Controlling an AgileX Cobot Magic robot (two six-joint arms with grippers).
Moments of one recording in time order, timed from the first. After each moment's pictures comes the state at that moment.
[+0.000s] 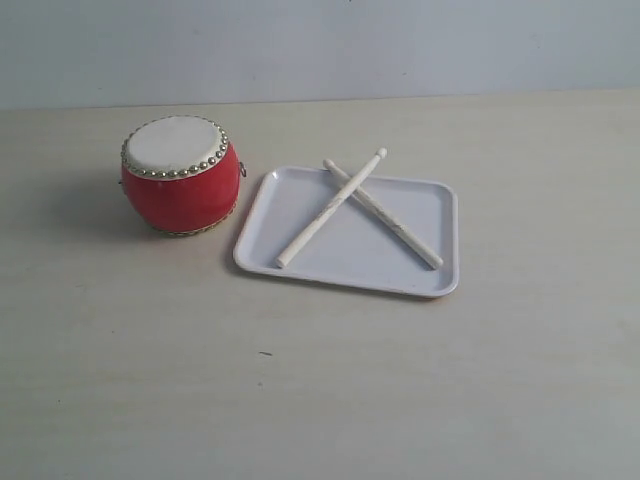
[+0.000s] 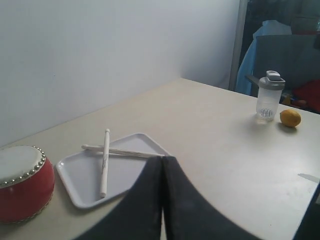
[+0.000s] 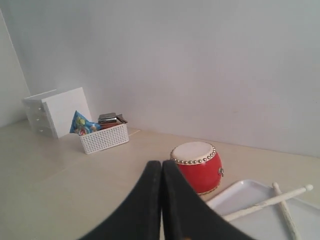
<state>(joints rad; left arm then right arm) -0.38 0.00 -0.47 -0.69 0.78 0.55 0.28 0.00 -0.38 0.78 0.56 -0.47</state>
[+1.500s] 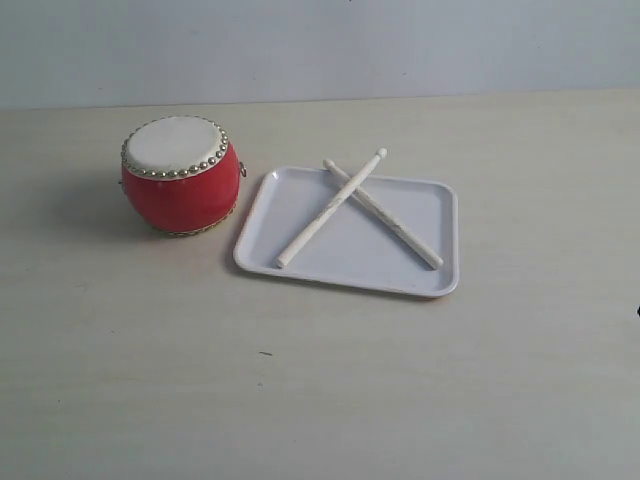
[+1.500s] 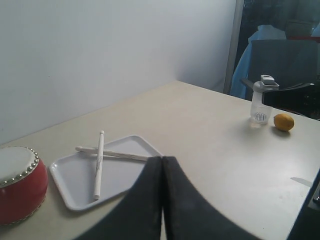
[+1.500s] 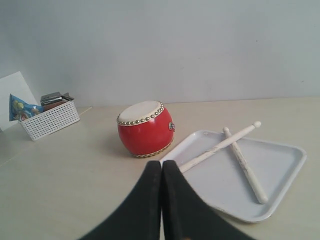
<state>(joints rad) -0.38 0.00 -0.47 -0.71 0.78 0.55 0.28 0.00 -0.08 0.78 0.33 -0.47</state>
